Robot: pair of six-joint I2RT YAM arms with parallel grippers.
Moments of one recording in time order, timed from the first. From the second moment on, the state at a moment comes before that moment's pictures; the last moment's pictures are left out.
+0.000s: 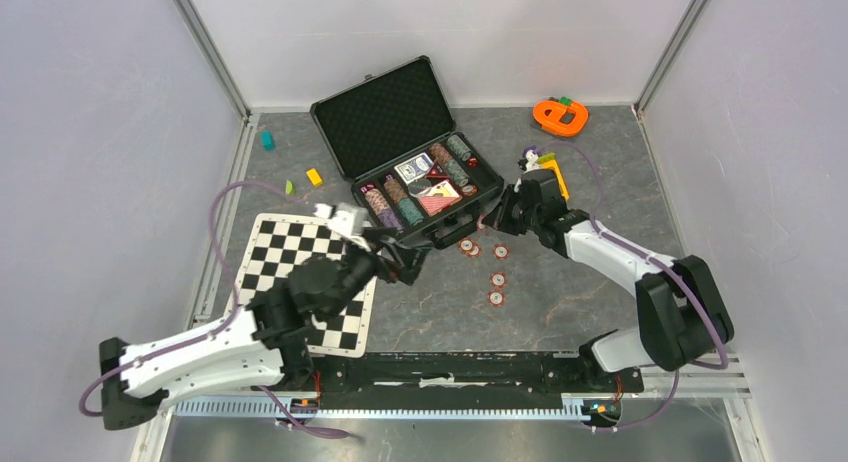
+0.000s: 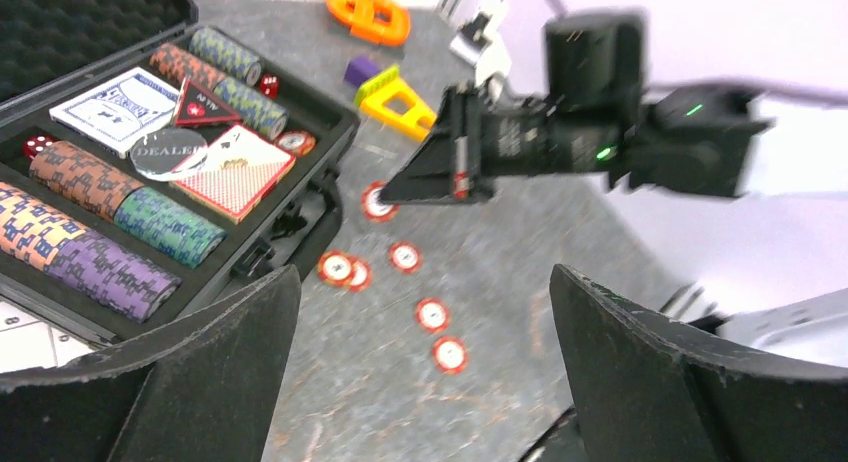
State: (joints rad) left arm -1.15 0.75 0.61 0.09 -0.49 -0.41; right arm 0.42 1.40 0.77 -0.07 -0.18 0.65
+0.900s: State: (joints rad) left arm -1.15 0.52 0.86 -0.11 -0.42 -0.62; right arm 0.42 1.77 1.05 0.17 0.07 0.87
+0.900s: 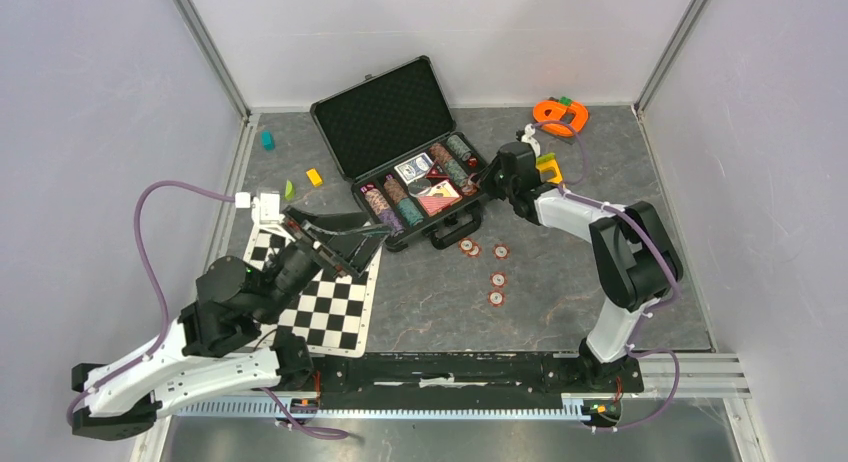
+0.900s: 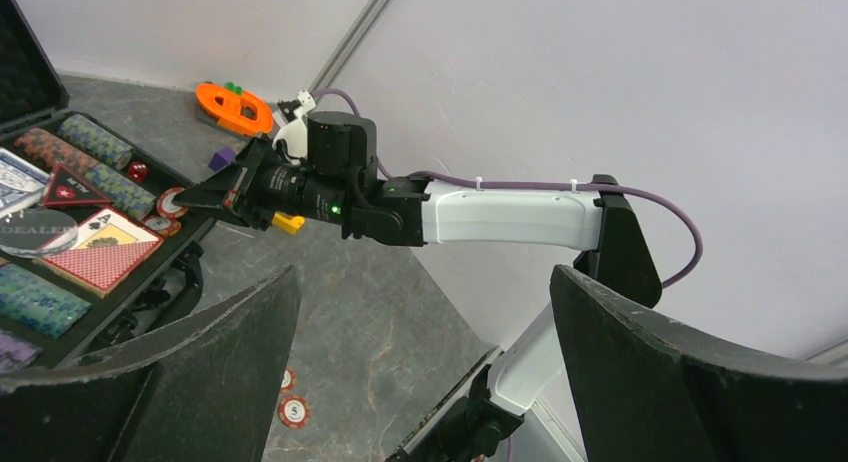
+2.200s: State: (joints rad) left arm -1.15 0.94 0.87 -0.36 -0.50 -0.41; right arm 0.45 1.38 0.81 0.08 0.09 0.72
